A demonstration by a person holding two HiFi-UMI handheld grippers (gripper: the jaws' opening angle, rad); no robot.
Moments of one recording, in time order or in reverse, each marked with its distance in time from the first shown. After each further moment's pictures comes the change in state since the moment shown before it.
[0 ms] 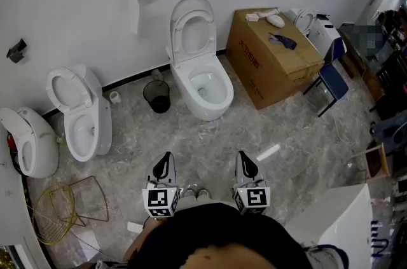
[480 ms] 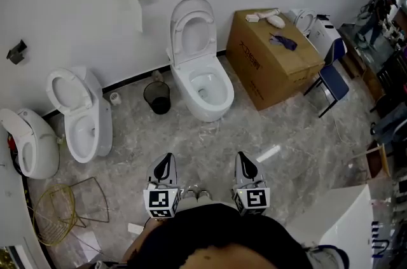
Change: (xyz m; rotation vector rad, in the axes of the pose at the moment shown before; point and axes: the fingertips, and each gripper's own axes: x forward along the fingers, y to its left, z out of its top) left arm 0.006 -0.003 0.000 0.013 0.004 -0.012; right arm 0.005 0.000 -0.005 -0.001 0.014 0.005
